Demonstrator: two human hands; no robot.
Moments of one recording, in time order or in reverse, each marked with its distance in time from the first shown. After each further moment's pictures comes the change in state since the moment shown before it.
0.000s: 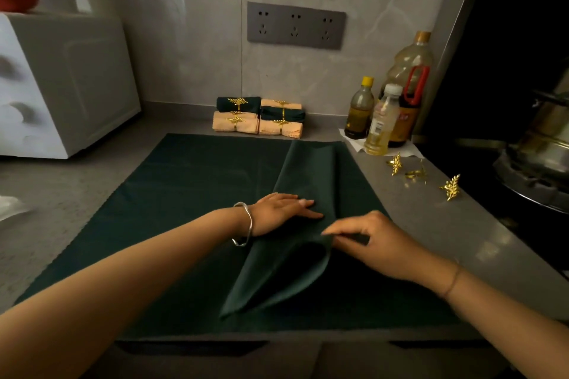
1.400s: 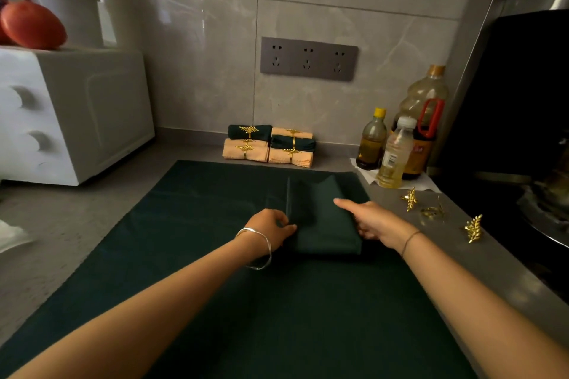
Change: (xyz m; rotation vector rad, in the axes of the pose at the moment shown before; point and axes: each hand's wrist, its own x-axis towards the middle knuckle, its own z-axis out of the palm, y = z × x) left_hand 0.030 -0.024 -0.017 -0.210 0.395 -0.328; right_hand 0.105 0.079 -0.023 0.459 0.131 0.903
